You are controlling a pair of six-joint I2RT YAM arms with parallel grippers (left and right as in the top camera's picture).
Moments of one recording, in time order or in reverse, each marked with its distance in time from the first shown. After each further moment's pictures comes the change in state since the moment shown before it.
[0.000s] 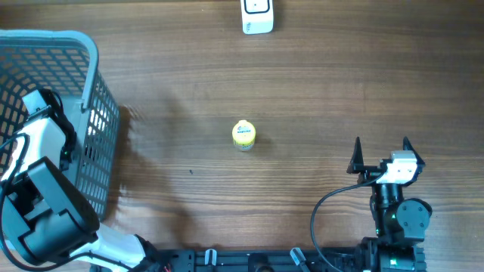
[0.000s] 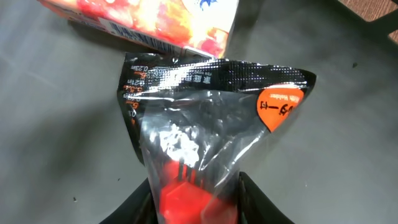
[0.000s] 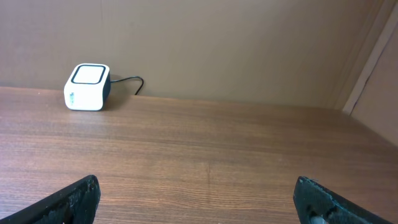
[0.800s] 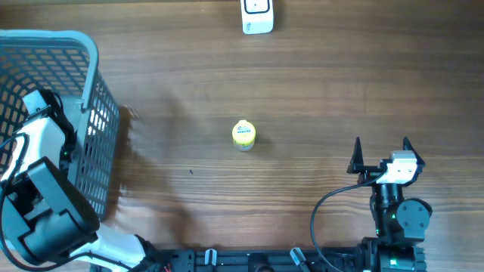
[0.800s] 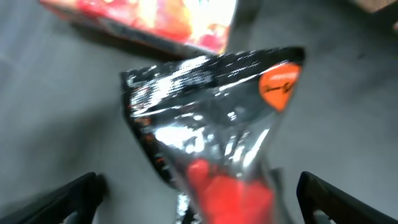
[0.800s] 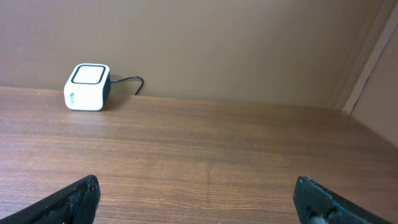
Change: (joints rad) left arm 0.000 0.000 0.006 -0.010 0.005 0.025; right arm 0.000 0.000 0.000 0.000 0.000 0.000
